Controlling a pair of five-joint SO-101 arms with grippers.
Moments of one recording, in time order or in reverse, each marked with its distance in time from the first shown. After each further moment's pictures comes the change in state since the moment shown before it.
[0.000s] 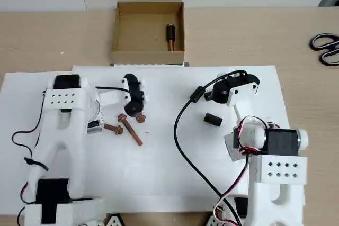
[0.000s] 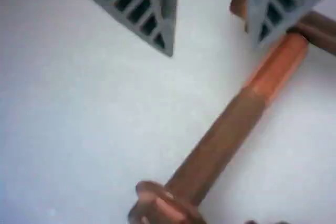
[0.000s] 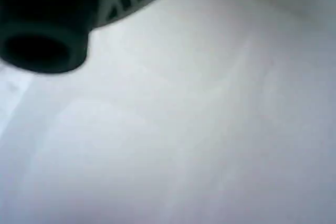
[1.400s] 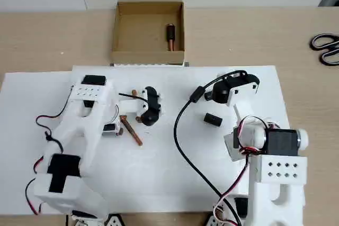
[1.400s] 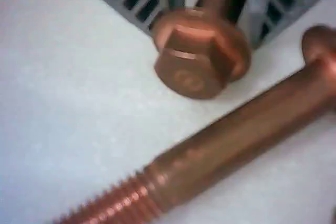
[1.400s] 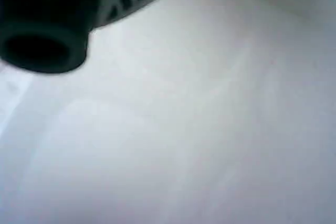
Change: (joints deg) left arm 6.6 14.1 -0.3 -5.5 -1.2; right arm 0.0 0.0 0.0 0.0 0.0
